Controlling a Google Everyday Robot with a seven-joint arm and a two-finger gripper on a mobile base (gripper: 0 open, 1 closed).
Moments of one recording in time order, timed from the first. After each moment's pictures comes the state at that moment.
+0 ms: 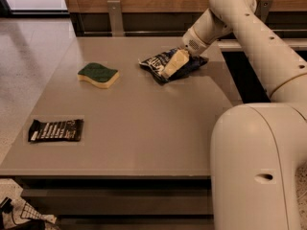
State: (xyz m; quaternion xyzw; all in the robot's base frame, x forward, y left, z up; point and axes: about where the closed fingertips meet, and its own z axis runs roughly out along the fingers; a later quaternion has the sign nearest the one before) arm 0.757 -0.089 0.810 -0.50 0.81 0.18 0.24
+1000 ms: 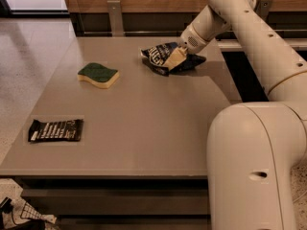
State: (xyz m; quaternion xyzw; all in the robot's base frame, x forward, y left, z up) arm 0.755 -0.085 0.819 -0.50 0.81 0.18 0.24
